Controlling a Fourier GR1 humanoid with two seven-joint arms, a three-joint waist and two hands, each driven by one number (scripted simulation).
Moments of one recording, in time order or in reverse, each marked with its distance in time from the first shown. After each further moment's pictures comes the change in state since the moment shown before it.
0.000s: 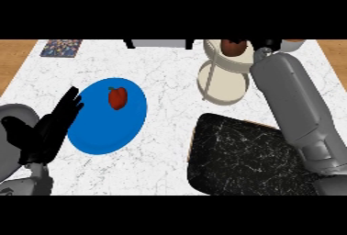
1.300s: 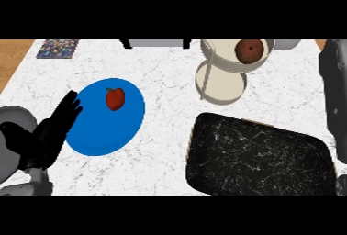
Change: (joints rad) left arm 0.033 -0.022 0.012 -0.020 -0.011 -0.001 -0.006; right arm 0.010 -0.110 -0.451 -0.082 -0.443 -0.032 -0.120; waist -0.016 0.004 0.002
